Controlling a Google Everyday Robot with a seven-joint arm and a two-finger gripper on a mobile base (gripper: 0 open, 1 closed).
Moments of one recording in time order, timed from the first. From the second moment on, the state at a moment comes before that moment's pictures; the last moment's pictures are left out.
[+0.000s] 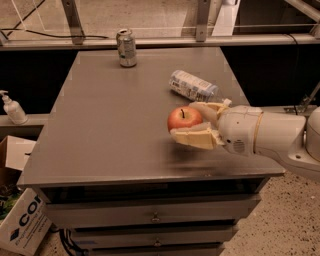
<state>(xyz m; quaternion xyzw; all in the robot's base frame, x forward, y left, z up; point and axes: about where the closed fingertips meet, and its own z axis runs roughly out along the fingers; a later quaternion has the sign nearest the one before) 0.488 -0.067 0.884 -0.41 0.68 0.27 0.54</state>
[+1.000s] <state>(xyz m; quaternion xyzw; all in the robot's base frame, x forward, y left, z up) 0.550 -0.132 0.895 -0.36 0.70 0.19 0.59</state>
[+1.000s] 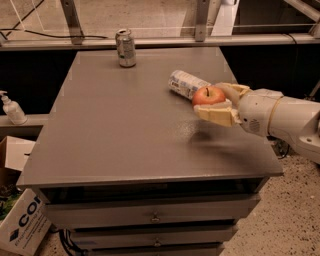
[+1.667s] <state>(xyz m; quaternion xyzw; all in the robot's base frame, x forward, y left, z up) 0.571 -0.138 0.877 -0.37 0.71 0.16 0.57</state>
